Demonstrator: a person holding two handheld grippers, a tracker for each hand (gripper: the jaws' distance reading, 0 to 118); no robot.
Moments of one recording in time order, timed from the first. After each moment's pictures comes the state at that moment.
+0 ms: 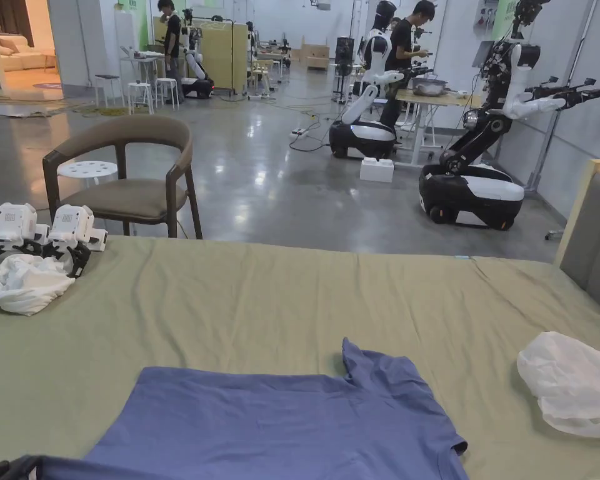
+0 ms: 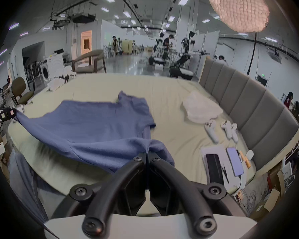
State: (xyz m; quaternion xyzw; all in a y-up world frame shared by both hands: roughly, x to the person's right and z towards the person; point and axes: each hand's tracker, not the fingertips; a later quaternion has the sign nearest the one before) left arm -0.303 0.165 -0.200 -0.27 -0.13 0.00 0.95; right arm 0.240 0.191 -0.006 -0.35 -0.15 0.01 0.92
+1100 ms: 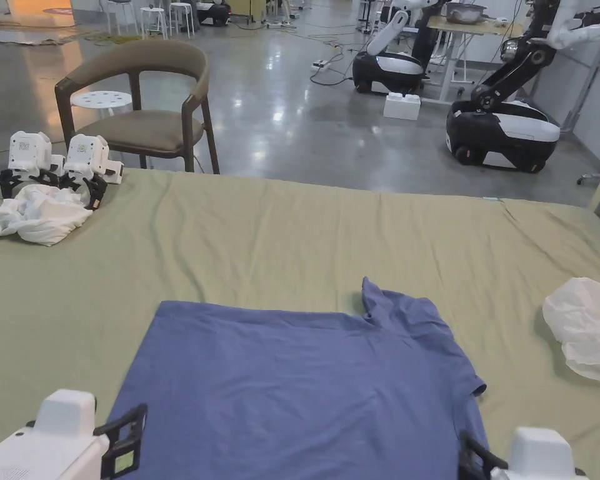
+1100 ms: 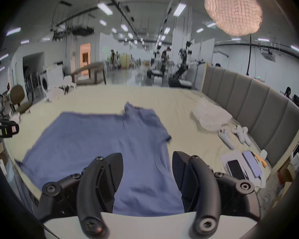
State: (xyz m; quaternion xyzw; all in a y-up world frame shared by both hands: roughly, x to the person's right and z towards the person) left arm -0.235 0.125 -0.211 -0.24 -0.14 -0.04 0.96; right arm 0.193 0.144 -0.059 -0.24 -0.17 0.00 0.96
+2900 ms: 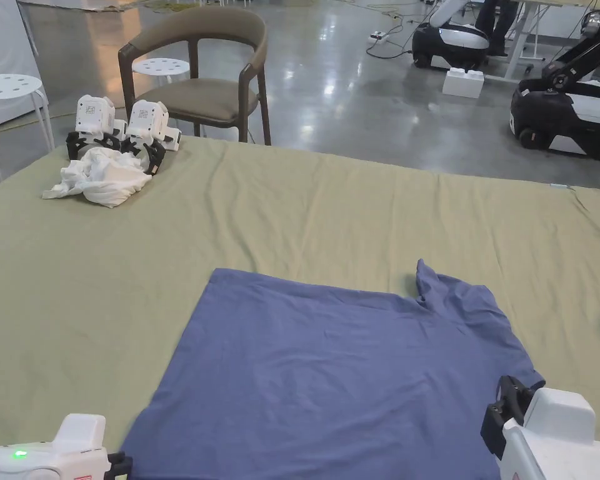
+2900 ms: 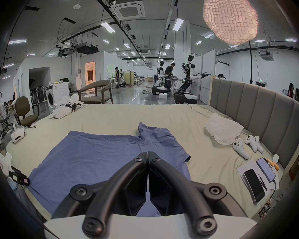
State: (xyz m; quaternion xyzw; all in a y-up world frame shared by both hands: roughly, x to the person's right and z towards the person) left arm -0.318 0.030 -0.220 -0.50 -0.08 -0.01 0.86; right arm 0.162 0.141 -0.091 -0.18 -0.15 -0.01 0.97
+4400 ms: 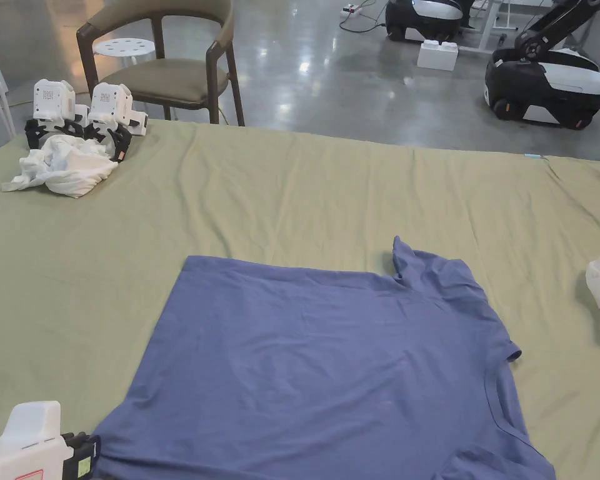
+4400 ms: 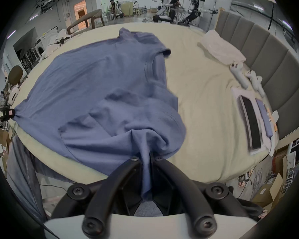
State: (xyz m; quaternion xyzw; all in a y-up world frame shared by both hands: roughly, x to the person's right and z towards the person) left arm -0.316 0.072 -0.212 -0.45 -0.10 0.04 0.88; right arm 0.246 0.065 -0.013 -0.50 -0.12 -0.04 0.86
